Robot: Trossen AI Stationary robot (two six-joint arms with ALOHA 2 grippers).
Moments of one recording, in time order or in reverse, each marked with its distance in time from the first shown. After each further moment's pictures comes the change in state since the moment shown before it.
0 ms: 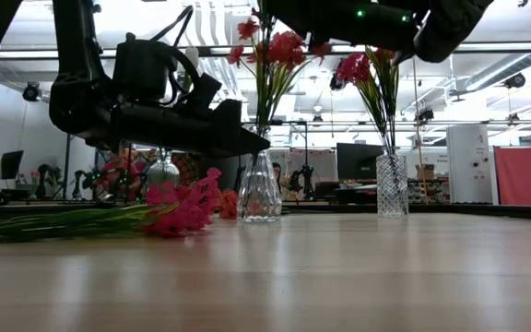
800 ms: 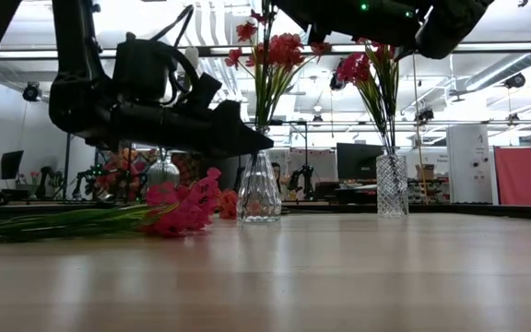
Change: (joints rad) left arm 0.000 -0.006 -0.002 -0.006 0.018 0.019; right arm 0.002 -0.023 0.002 -0.003 -0.050 0.007
